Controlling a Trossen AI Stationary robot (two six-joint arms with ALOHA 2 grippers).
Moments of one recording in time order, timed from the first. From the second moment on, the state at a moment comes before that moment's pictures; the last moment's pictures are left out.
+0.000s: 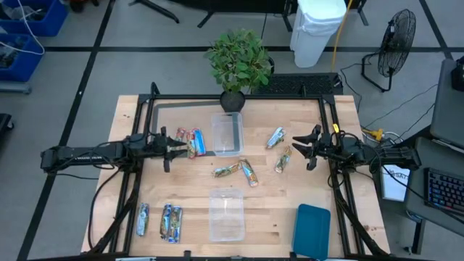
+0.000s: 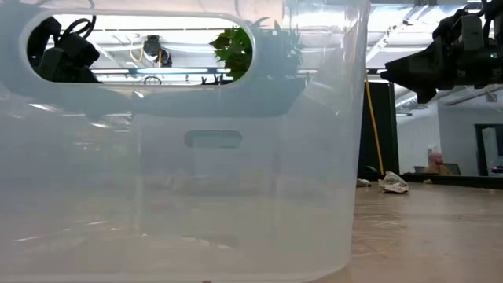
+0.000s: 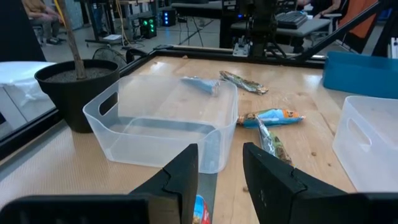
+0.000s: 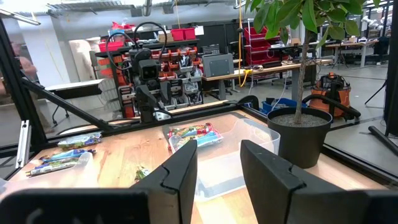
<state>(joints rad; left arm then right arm) 0.15 0.29 0.01 0.11 -0.03 -0.03 0.01 0.02 0.02 0.08 0.29 0.11</state>
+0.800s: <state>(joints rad) 0.15 0.29 0.01 0.11 -0.03 -0.03 0.01 0.02 0.02 0.09 0.34 0.13</state>
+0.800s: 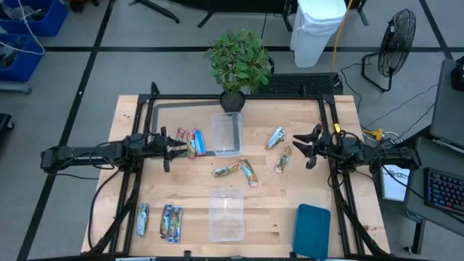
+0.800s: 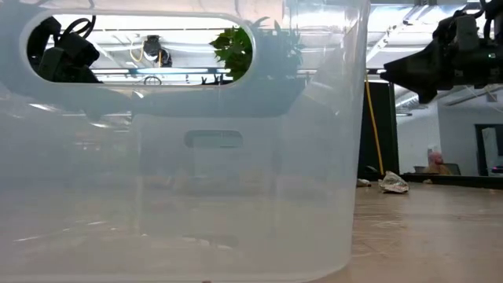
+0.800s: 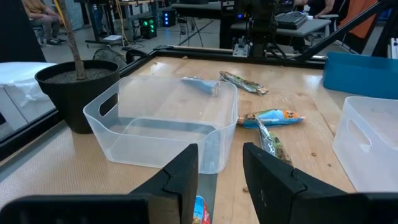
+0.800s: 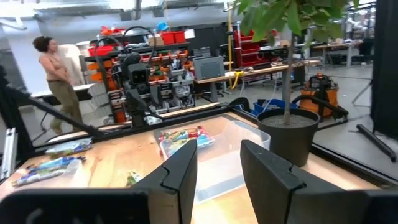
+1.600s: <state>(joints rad) 0.15 0.29 0.01 0.11 -0.03 -0.03 0.01 0.58 0.44 -0.27 0.53 0.15</state>
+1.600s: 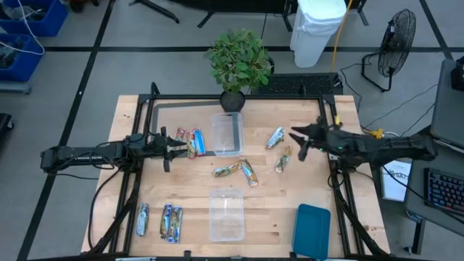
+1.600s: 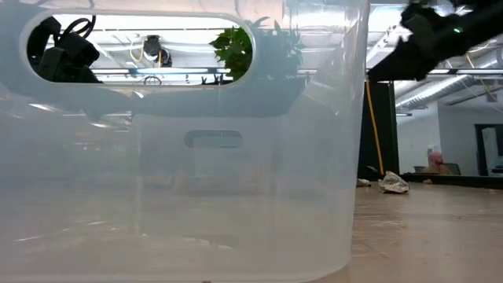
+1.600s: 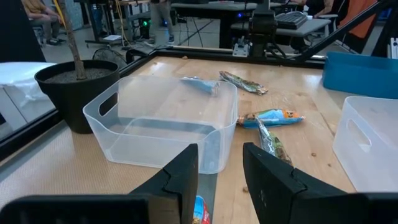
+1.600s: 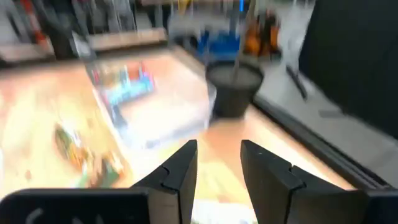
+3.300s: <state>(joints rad) 0.15 0.29 0.01 0.11 -0.03 -0.03 -0.31 1.44 0.71 -0.70 0.07 0.68</state>
